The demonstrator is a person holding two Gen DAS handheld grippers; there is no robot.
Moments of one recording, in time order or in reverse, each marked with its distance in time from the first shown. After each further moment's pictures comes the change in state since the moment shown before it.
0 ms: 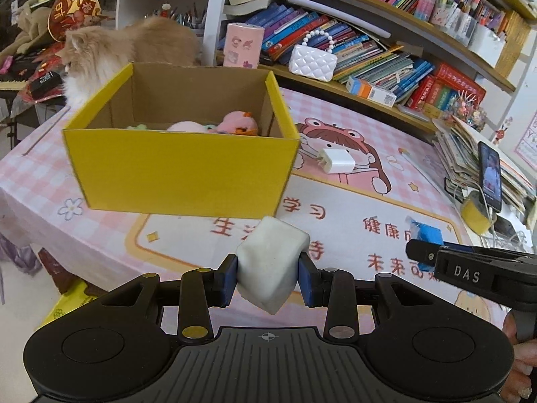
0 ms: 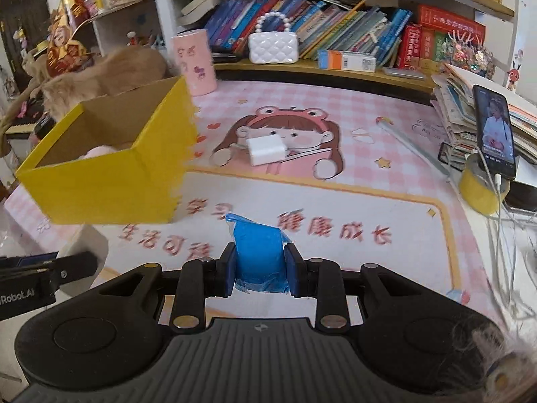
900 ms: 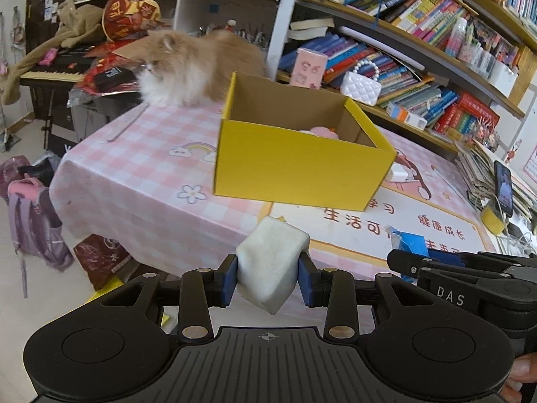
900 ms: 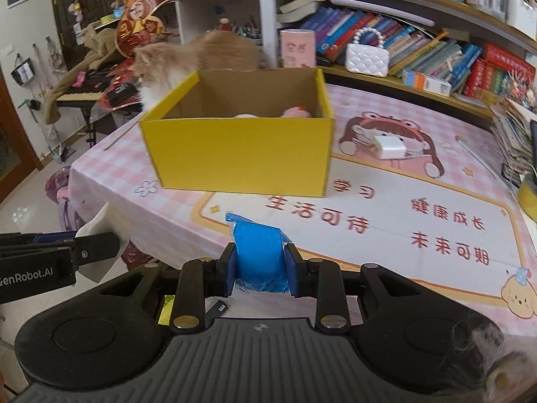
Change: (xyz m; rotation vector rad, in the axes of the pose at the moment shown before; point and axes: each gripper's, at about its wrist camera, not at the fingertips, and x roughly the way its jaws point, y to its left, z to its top) left arm -0.079 0.131 -0.033 -0.047 -0.063 0.033; right arm -0.031 0.167 -0.045 -0.129 -0.028 0.094
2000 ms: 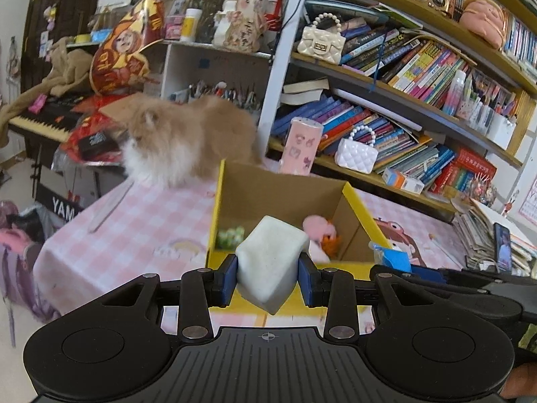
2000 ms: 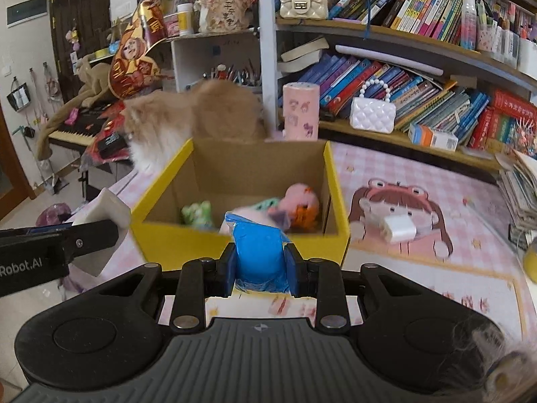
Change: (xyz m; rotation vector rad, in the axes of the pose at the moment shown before) left arm 0.030 -0.006 0.095 0.019 -0.180 -0.026; right arm 0.036 0.003 0.099 -0.001 -0.136 -0.030
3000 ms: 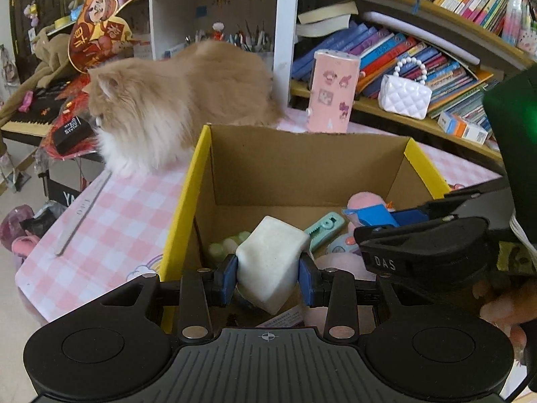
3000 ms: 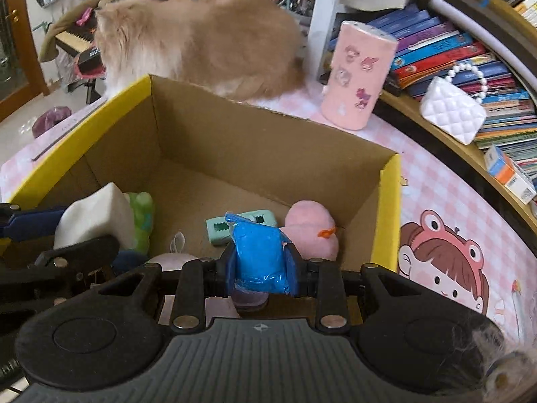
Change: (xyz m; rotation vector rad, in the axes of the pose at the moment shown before) left arm 0.158 -0.022 0.024 0.089 0.207 0.157; right arm 0.209 -0.022 0.067 -0.281 0.292 0.083
